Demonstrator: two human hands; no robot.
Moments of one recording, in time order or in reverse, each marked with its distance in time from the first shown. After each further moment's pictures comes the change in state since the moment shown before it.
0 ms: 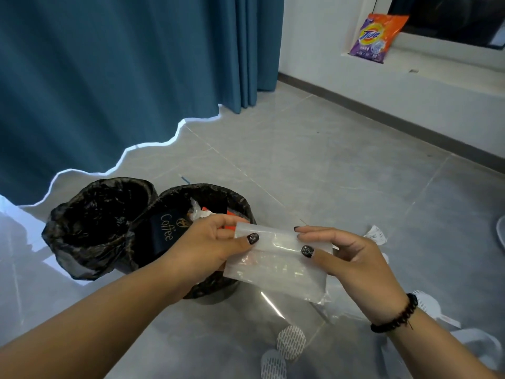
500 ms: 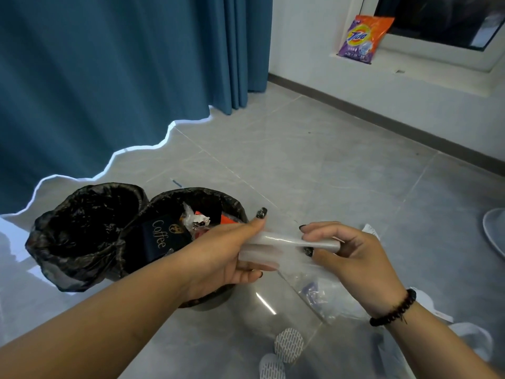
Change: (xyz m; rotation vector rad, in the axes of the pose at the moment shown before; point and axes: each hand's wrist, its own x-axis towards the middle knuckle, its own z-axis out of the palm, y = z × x) left_hand 0.015 0.008 0.017 -0.198 -0.207 -0.221; right_hand 0.006 -0.001 -0.002 -0.080 0.074 -0.046
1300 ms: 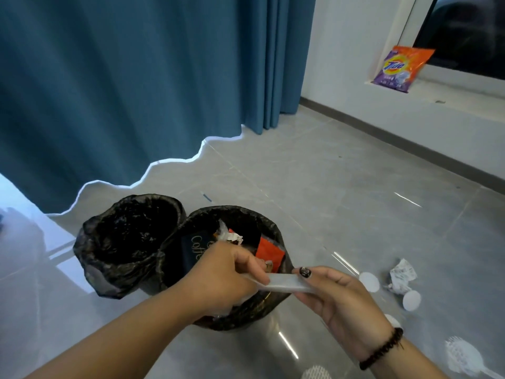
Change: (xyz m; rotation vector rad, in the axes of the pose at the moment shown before) left_hand -0.017 -0.009 -0.061 0.650 0.259 0.237; right_hand 0.015 0.022 0.068 0.504 -0.022 0.486
